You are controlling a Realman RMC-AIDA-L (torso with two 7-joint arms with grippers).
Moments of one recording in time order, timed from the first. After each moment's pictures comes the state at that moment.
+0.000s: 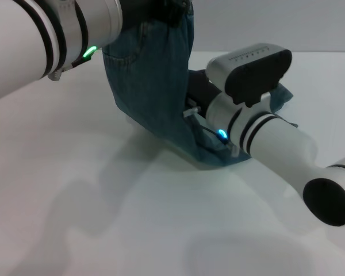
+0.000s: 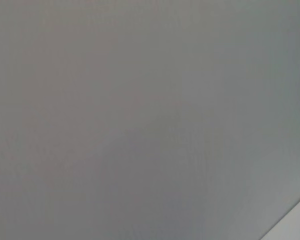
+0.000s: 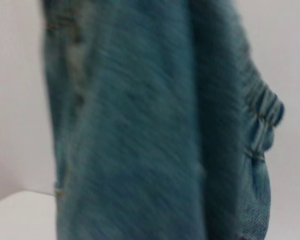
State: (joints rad) left arm -0.27 -2.06 -1.26 -1.99 2.88 -0.76 0.20; right arm 0.72 2.09 0.70 0.70 -2.04 -0.41 -0.09
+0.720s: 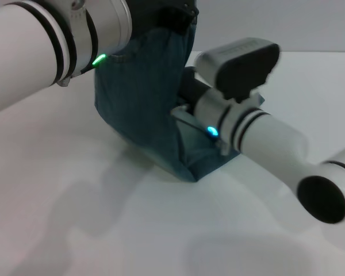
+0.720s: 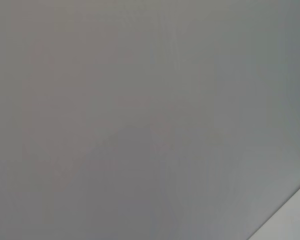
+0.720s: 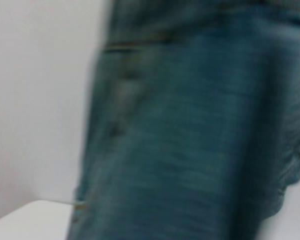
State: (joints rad) left arm -0.27 -2.06 -1.23 -1.98 2.88 -0.74 0.20; right arm 0.75 2.09 0.67 0.71 -2.03 -0.42 -0.04
